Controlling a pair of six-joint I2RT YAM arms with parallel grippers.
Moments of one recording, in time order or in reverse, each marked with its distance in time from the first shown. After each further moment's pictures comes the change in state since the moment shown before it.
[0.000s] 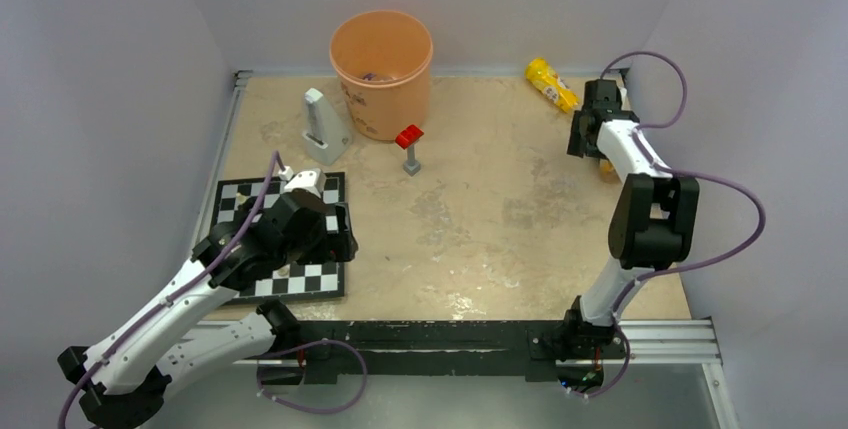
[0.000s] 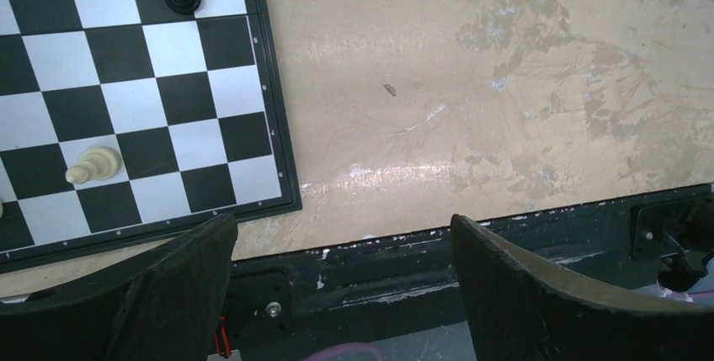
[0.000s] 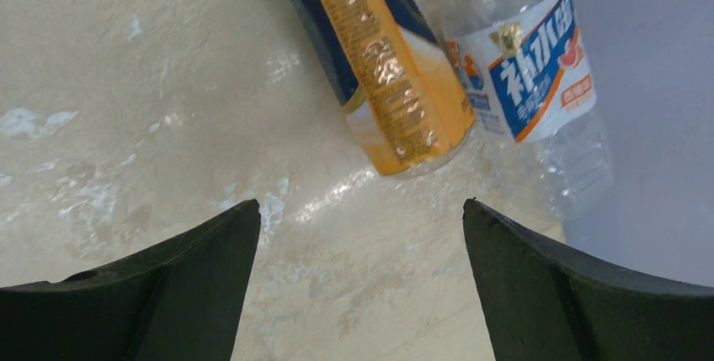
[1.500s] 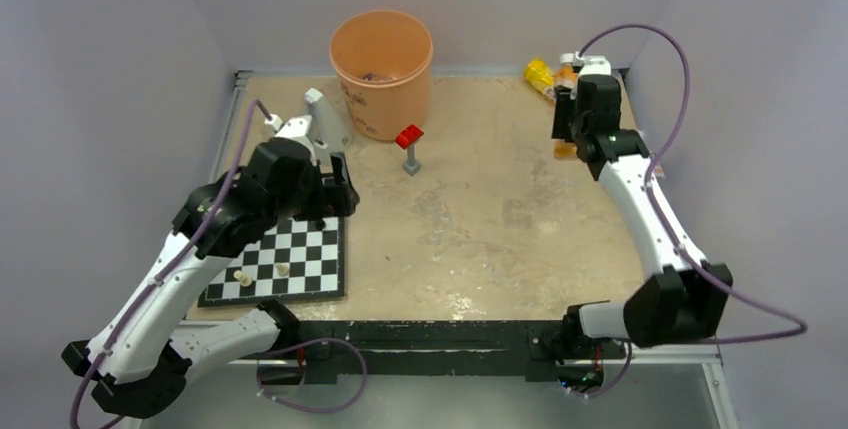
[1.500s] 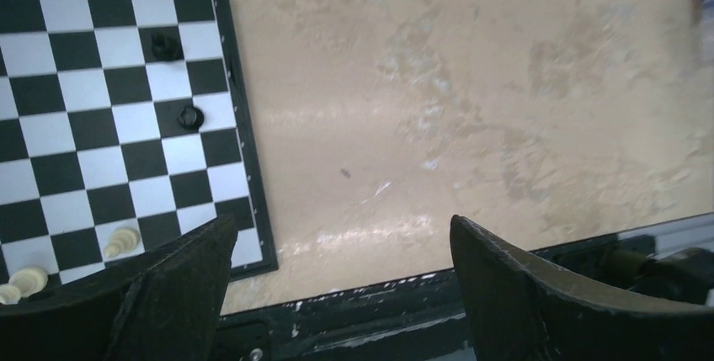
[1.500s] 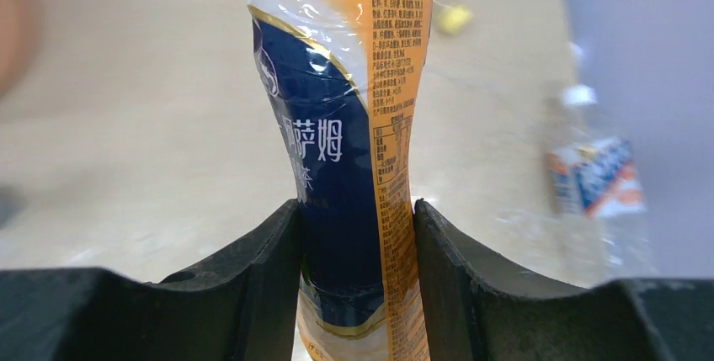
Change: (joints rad) left arm 0.094 0.176 0.319 -0.010 -0.006 0.134; right arm 0.156 -0.335 -0.056 0.105 -0.136 -0.113
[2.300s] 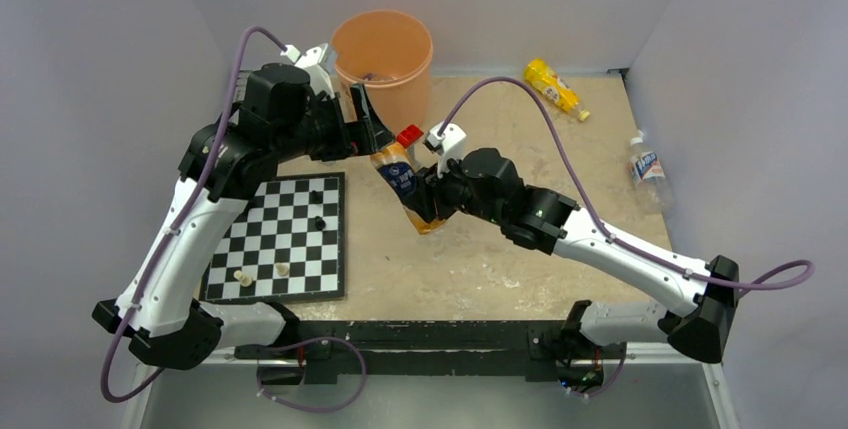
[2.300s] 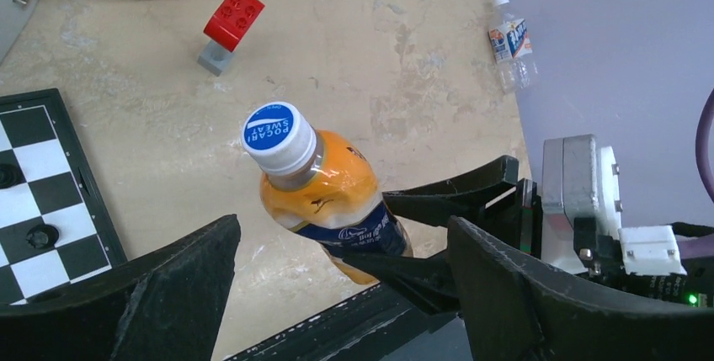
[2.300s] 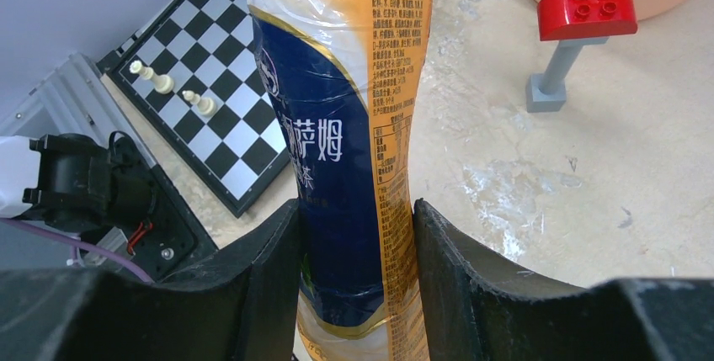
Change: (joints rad) left arm 0.127 0.303 0.481 0.089 0.316 0.020; right arm 0.898 -0.192 -0.151 0.192 -0.248 0.225
